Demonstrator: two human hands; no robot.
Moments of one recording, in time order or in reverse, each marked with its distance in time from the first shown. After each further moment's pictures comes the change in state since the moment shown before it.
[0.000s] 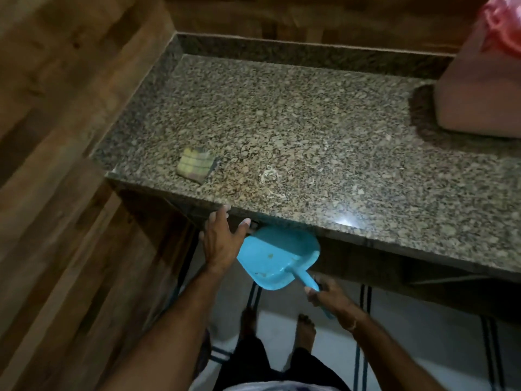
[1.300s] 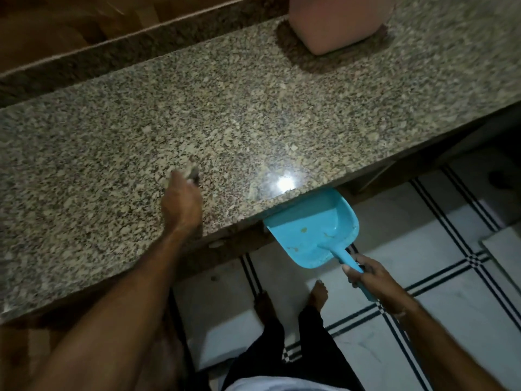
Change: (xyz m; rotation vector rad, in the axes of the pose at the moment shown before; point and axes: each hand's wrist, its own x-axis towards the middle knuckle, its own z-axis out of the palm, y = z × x) left_hand 0.151 0.078 0.029 0.225 -0.163 0.444; right_hand -0.077 0.060 0.038 0.488 0.566 0.076
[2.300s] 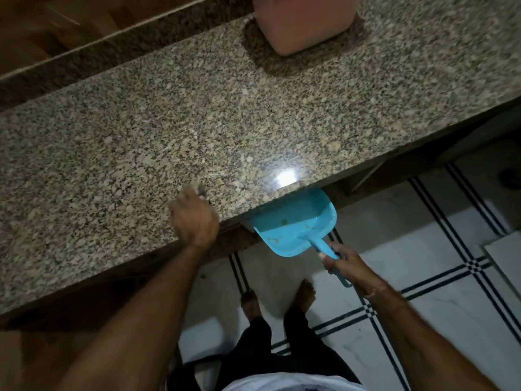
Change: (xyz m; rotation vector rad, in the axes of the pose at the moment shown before) left_hand -0.067 0.124 0.070 0.325 -0.062 -0.080; right_hand 0.067 -0.010 -0.086 0.021 -0.119 -0.003
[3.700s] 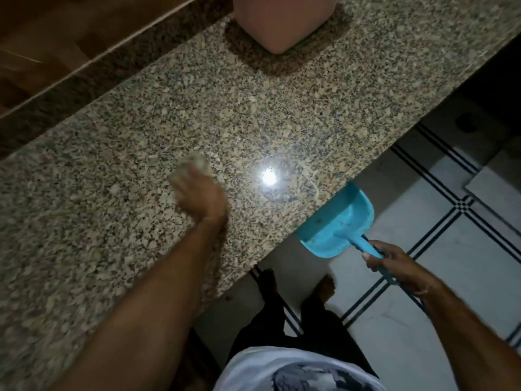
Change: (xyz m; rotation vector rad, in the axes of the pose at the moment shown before) left_hand 0.172 -0.016 -0.003 -0.007 0.082 0.150; right_hand -0.020 -0.025 0.091 0.101 0.279 0.147
